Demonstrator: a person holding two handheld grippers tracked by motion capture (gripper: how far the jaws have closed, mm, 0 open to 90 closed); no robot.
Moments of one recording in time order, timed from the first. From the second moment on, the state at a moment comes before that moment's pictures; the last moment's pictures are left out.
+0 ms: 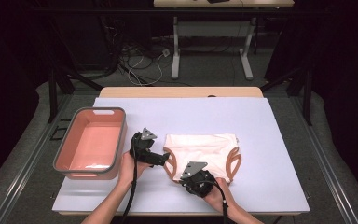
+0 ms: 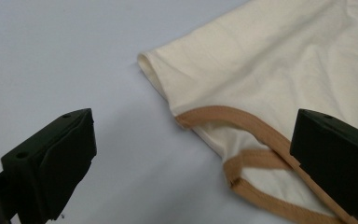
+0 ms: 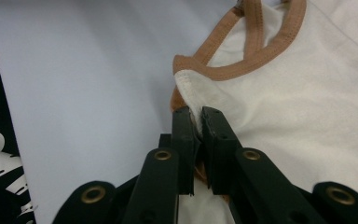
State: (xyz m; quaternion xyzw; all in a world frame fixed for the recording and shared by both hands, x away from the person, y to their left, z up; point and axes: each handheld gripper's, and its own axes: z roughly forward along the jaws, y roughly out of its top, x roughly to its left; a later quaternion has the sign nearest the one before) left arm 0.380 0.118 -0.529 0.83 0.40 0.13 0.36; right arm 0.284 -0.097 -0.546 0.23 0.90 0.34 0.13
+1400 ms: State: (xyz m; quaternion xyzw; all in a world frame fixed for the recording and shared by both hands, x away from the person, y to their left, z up) left arm 0.450 0.085 -0.555 0.84 0.42 0.14 0.32; right arm 0.281 -0.095 -0.549 0.22 0.91 0.33 0.14
